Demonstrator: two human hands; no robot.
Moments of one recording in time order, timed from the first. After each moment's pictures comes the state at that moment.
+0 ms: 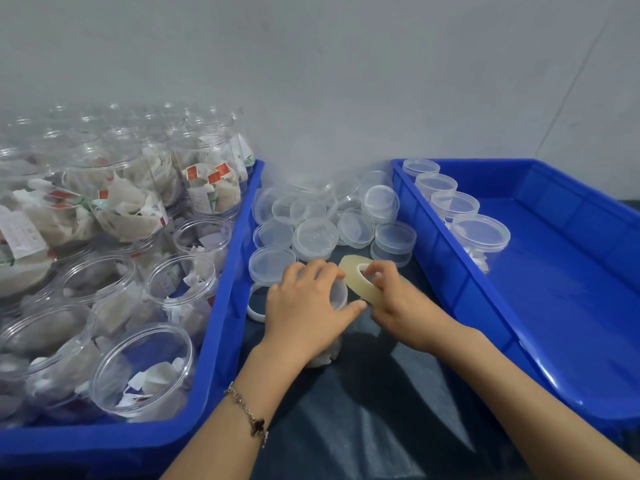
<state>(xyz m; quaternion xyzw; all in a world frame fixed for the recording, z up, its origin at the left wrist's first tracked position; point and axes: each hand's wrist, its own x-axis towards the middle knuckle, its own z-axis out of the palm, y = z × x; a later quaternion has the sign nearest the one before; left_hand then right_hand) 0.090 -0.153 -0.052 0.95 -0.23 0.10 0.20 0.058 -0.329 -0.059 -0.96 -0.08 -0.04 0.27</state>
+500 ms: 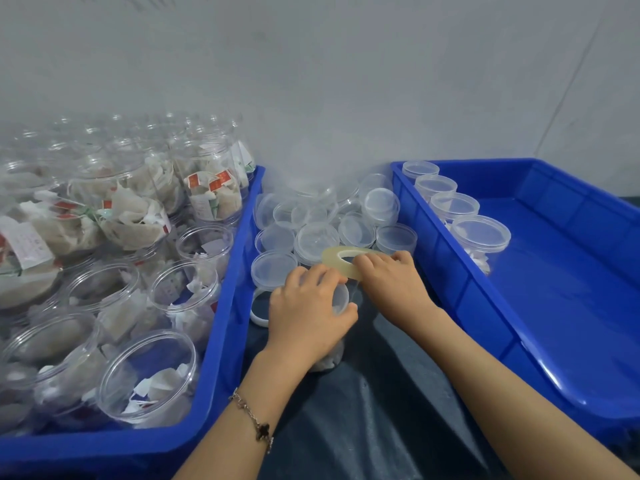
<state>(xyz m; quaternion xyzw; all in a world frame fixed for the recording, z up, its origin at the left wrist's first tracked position) 0.089 -0.154 -0.052 0.94 -0.24 0.13 0.19 0.098 -0.323 -0.065 -0.97 -0.08 -0.22 -0.05</state>
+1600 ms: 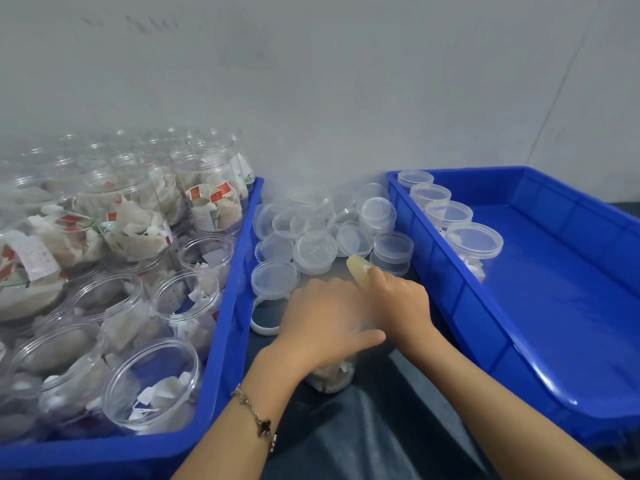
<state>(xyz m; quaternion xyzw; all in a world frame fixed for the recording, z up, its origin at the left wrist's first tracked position) 0.086 -0.161 -0.038 0.93 -0.33 0.01 0.15 0.082 -0.312 -0.071 -0.93 0.03 -0.36 0.00</state>
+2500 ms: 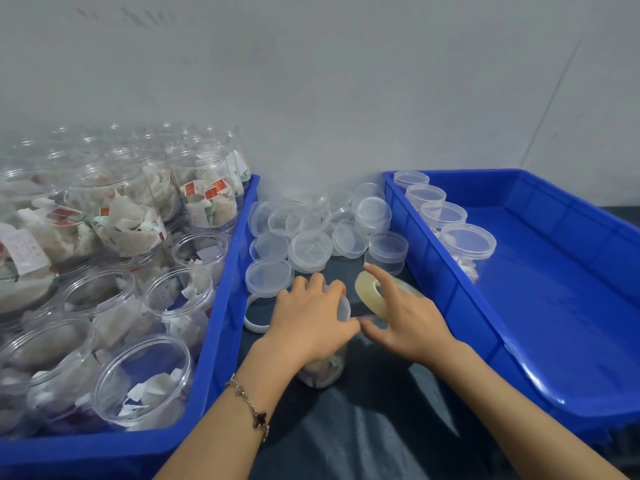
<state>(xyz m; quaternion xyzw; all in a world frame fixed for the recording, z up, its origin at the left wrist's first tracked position) 0.092 -0.164 -0.039 0.96 -0.28 -0.01 0.08 0.044 -0.336 -0.070 -0.97 -0.03 -0.18 0.14</state>
